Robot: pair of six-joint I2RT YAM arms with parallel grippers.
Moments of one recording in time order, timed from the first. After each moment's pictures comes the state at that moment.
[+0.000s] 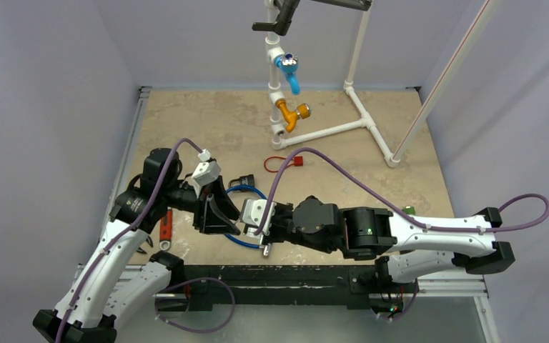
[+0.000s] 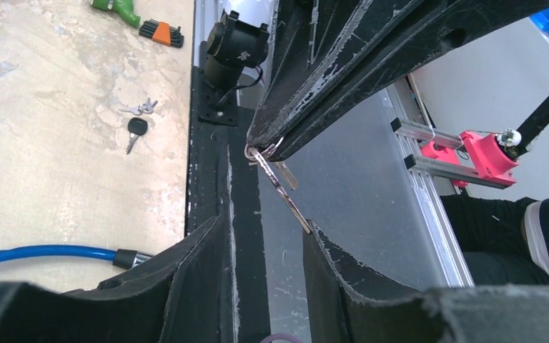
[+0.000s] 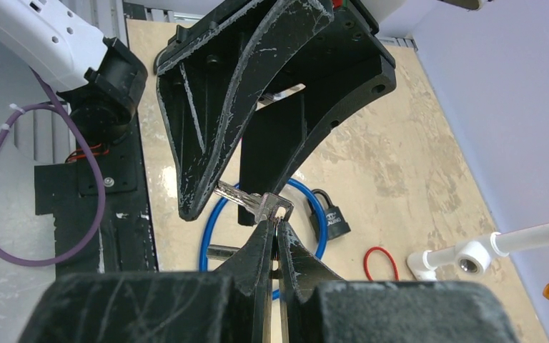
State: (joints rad) left arm -0.37 0.79 0.91 -0.69 1.32 0.09; right arm 1.53 1.18 1.28 -0.39 0.37 -0.28
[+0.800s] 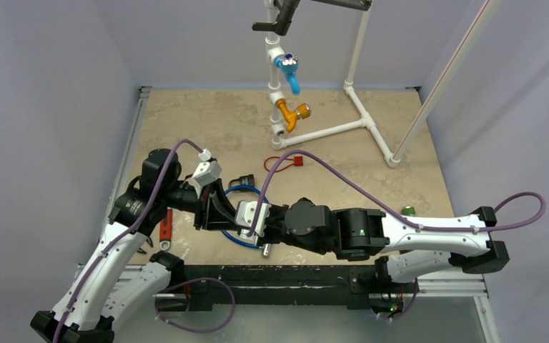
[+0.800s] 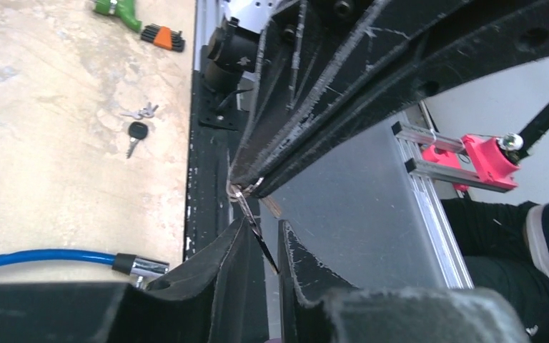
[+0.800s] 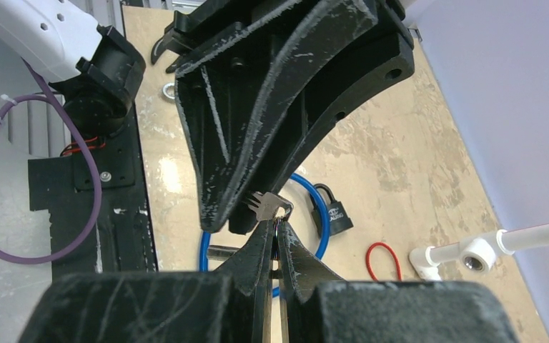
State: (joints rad) left arm -0.40 0.77 0.90 -0.64 1.32 0.03; right arm 1.54 1.22 1.28 -0.39 0.38 -0.28
